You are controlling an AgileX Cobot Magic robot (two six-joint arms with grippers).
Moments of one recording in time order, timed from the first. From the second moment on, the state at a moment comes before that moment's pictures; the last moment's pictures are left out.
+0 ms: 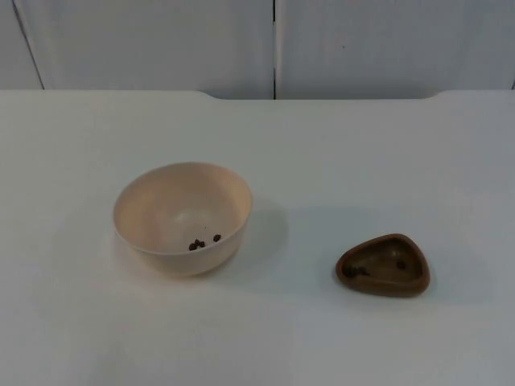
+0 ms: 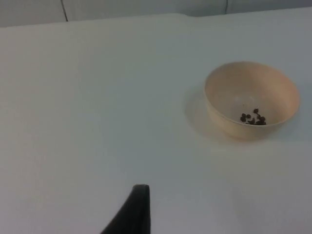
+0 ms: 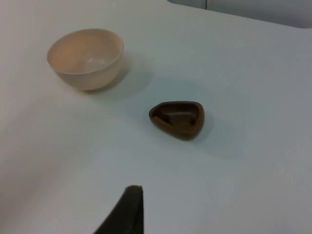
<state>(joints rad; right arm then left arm) 0.43 0.00 -0.52 0.08 1.08 -0.04 -0.13 0.00 -0.50 -0.06 1.07 0.01</state>
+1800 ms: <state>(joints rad) 0.15 0.00 -0.52 0.08 1.08 -0.04 0.01 0.00 -0.50 -0.06 1.07 0.01</state>
